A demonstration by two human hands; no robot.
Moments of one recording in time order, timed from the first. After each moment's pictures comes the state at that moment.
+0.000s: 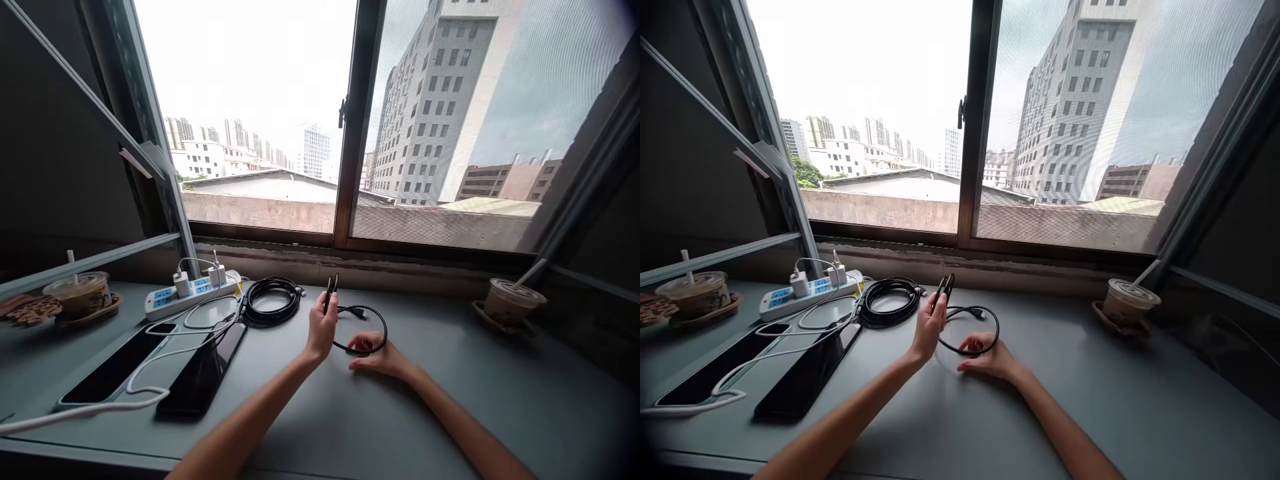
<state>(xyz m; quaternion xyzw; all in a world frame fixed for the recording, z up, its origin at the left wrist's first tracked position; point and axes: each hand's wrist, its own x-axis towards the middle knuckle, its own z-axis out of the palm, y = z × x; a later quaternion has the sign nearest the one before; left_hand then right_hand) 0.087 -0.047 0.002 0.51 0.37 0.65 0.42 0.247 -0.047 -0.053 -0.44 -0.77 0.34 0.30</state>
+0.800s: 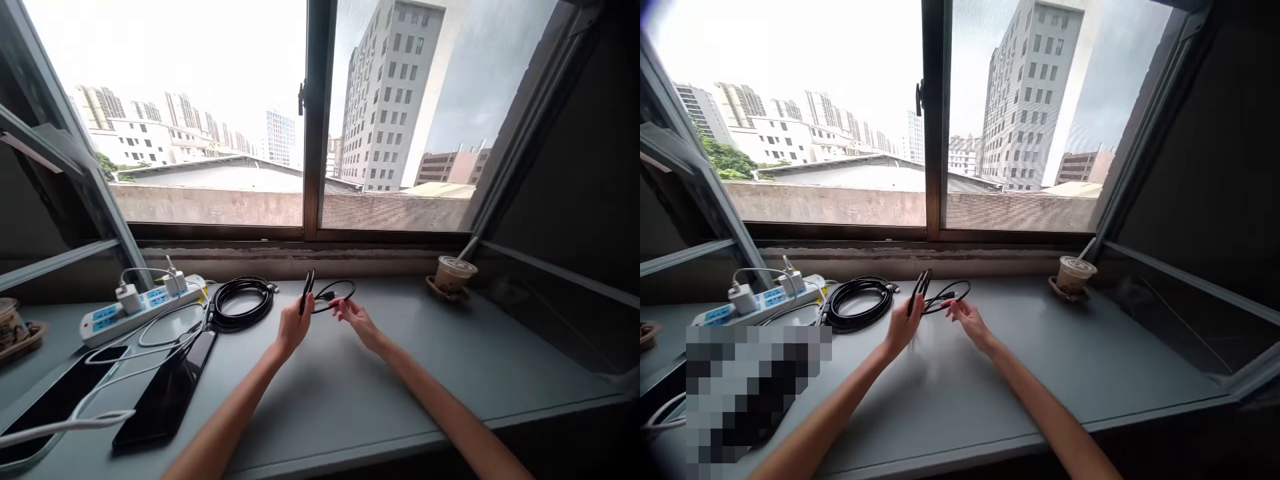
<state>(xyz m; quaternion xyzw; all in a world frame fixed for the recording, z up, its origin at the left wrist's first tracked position) 0.071 -0.035 -0.006 0.64 0.37 0.60 0.32 0.243 -0.048 -0.019 -0.37 -0.60 0.47 0.53</state>
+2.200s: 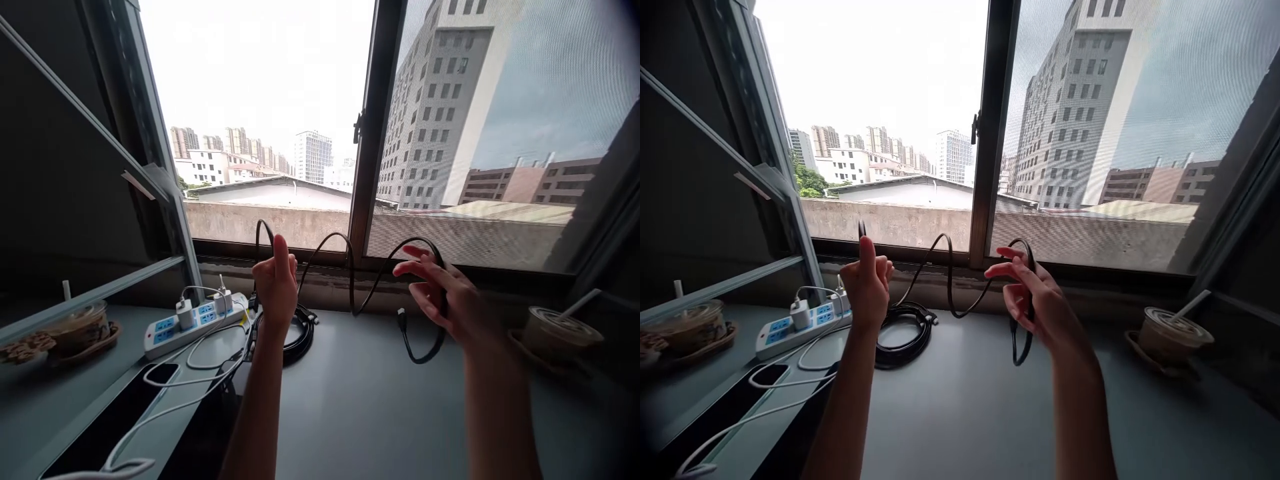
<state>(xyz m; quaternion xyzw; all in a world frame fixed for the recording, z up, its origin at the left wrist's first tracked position) 0.001 -0.023 0.157 0.52 0.27 0.80 0.16 0.217 -0.055 0.160 -0.31 -0.55 0.47 0.61</state>
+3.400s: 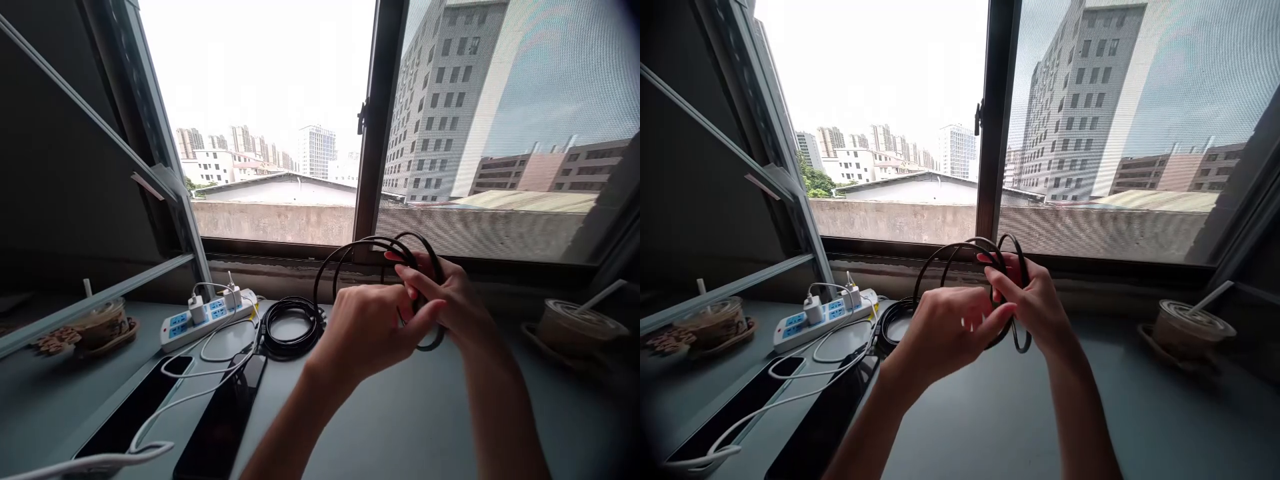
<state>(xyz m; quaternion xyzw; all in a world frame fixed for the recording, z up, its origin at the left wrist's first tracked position) 0.056 -0.090 0.160 0.83 0.34 0.43 0.04 0.193 -0.063 0.155 -0.41 -0.59 0.33 0.61</state>
